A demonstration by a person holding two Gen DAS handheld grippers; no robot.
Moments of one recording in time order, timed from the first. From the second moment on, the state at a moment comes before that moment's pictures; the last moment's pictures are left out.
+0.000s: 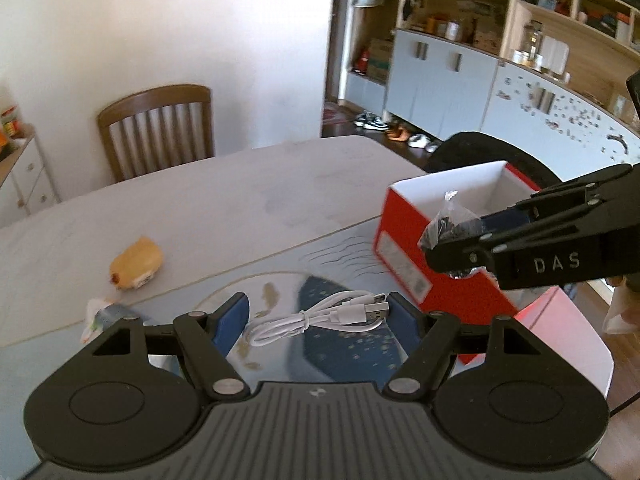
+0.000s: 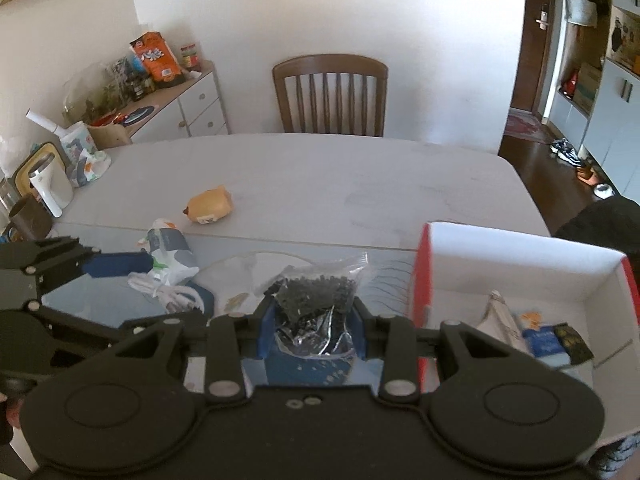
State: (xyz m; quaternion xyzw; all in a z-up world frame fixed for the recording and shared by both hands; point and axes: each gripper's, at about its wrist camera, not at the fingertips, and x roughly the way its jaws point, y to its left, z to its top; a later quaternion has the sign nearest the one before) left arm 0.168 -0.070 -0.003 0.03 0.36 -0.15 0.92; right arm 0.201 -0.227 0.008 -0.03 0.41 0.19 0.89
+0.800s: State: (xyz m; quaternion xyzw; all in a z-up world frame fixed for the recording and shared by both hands) left arm 0.203 -0.201 0.004 0.08 0.34 -0.26 0.90; right arm 0.195 -0.361 0.006 0.01 0.41 0.10 0.91
